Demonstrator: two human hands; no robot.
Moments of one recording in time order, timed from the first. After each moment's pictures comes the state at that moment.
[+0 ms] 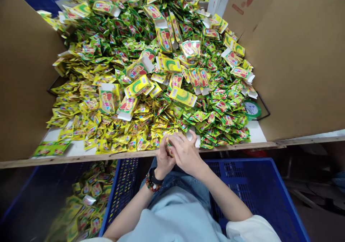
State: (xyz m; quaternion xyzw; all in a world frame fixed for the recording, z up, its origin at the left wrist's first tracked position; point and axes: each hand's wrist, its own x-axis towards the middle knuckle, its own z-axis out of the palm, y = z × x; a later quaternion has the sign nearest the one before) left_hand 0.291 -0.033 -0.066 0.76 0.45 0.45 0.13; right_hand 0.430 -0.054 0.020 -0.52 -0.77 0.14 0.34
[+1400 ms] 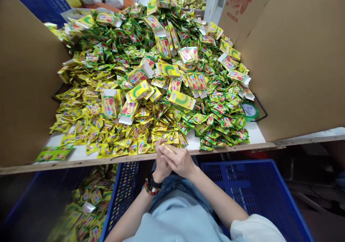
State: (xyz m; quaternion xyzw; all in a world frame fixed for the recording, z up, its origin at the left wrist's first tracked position) left_hand 0.279 -0.033 -0.064 0.76 0.43 0.47 0.13; right_hand 0.409 -0.052 -0.024 -0.42 -0.75 0.24 0.45
